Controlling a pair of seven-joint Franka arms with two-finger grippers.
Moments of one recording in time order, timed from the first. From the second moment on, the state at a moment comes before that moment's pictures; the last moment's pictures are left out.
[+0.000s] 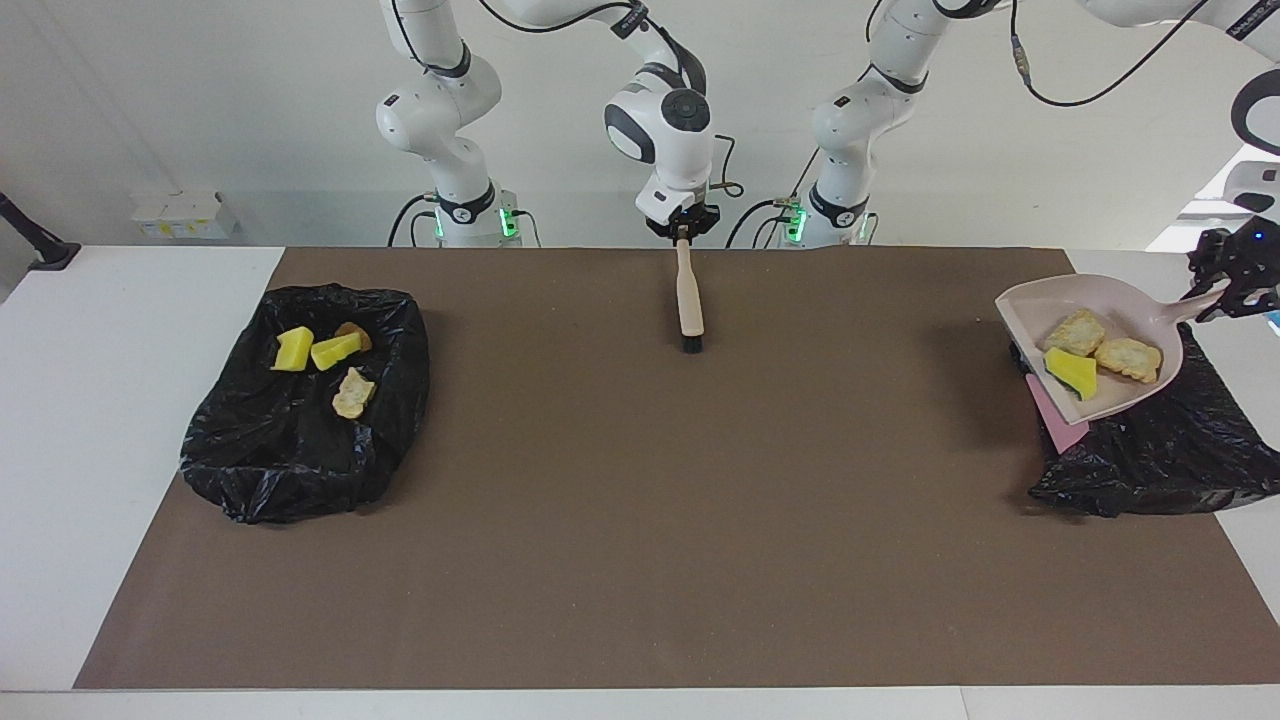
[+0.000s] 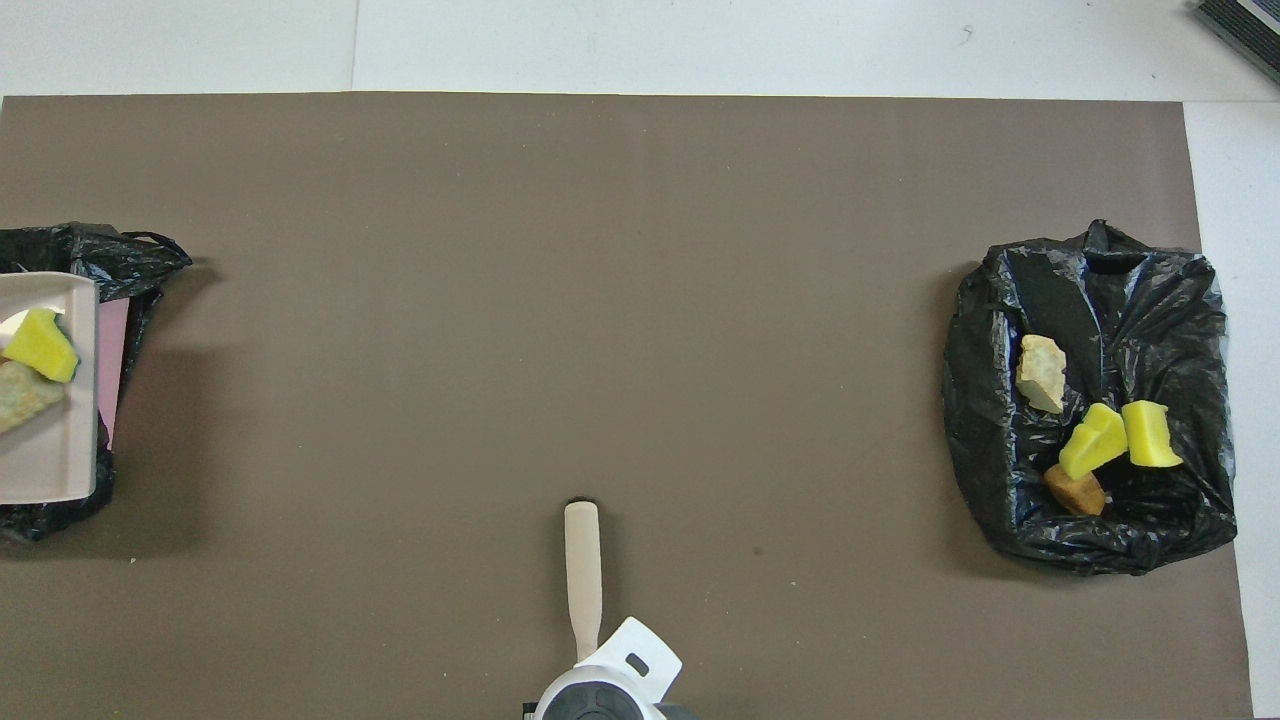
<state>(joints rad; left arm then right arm) 0.58 0.17 -0.08 -1.57 0.12 1.78 2.02 0.83 0.01 0.21 -2.31 0.31 2.23 0.79</state>
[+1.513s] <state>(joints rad) 0.51 0.16 -0.10 -1.61 0.96 1.99 1.70 0.34 0.03 0.18 -2.10 0.07 2.22 0.74</state>
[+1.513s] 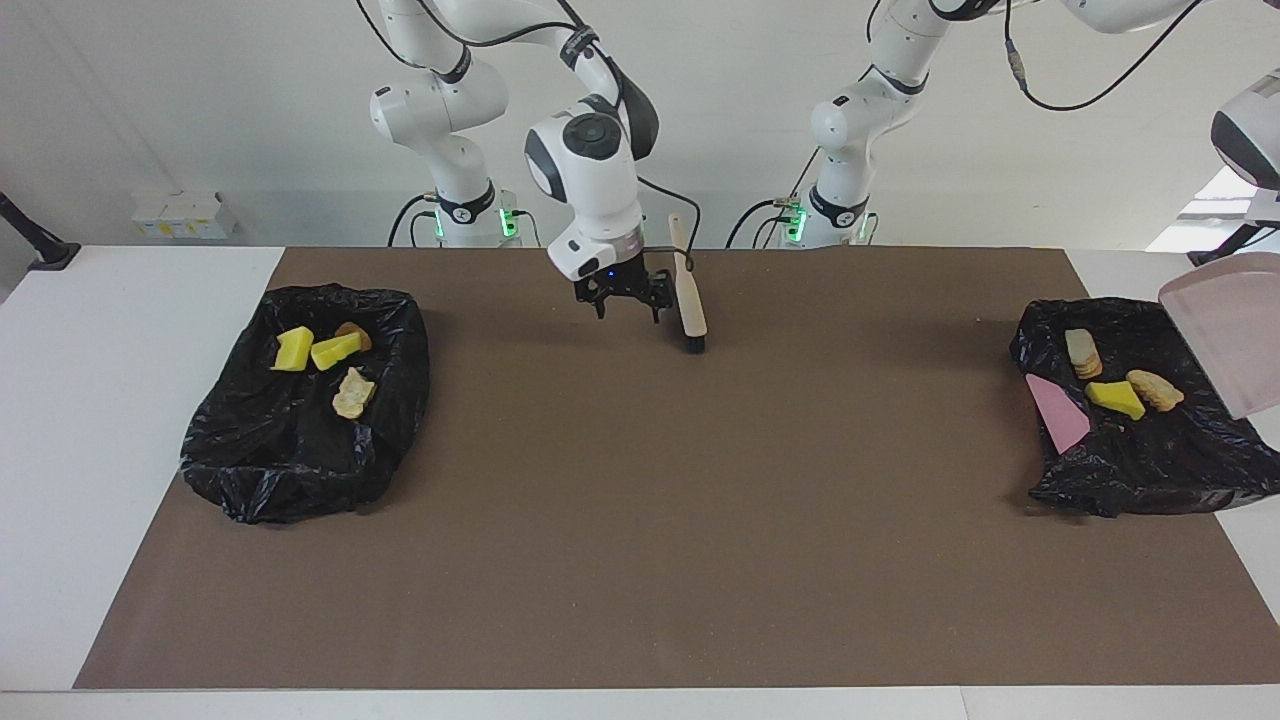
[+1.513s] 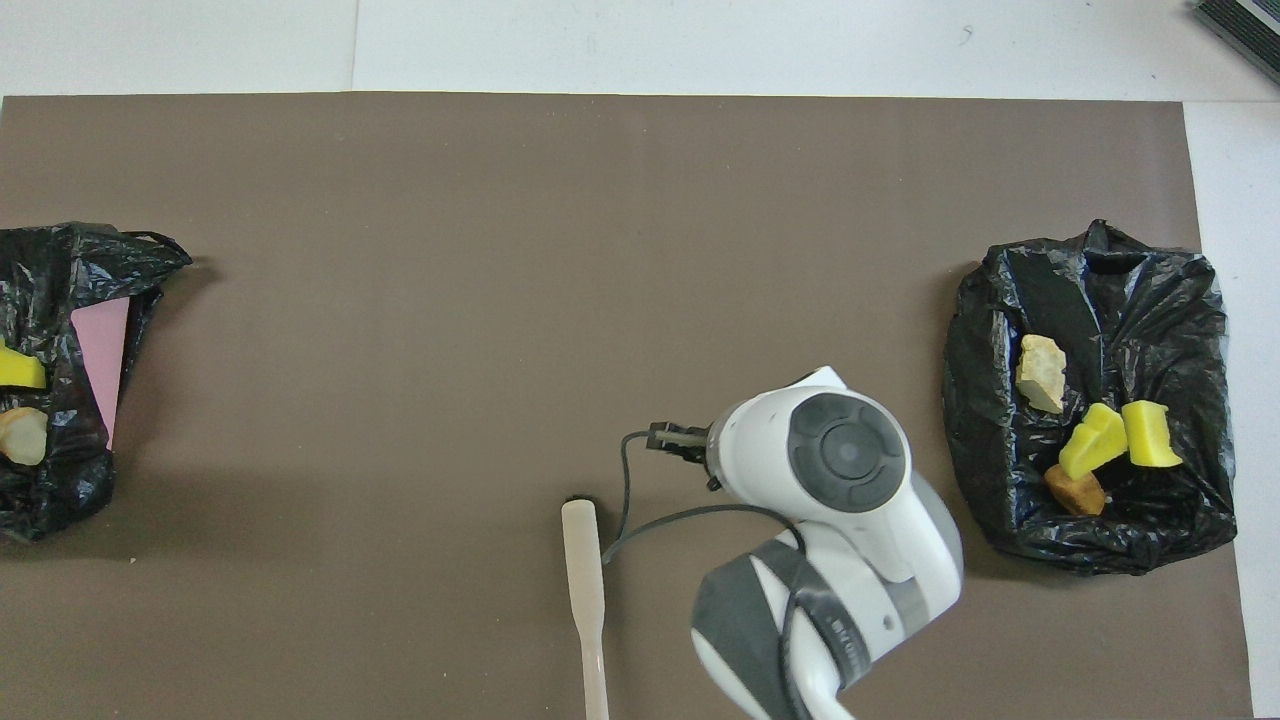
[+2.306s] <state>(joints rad) 0.33 0.11 -0.12 -1.62 0.60 1.81 1.37 -0.01 -0.02 0.17 -1.76 -0.01 1.83 0.48</state>
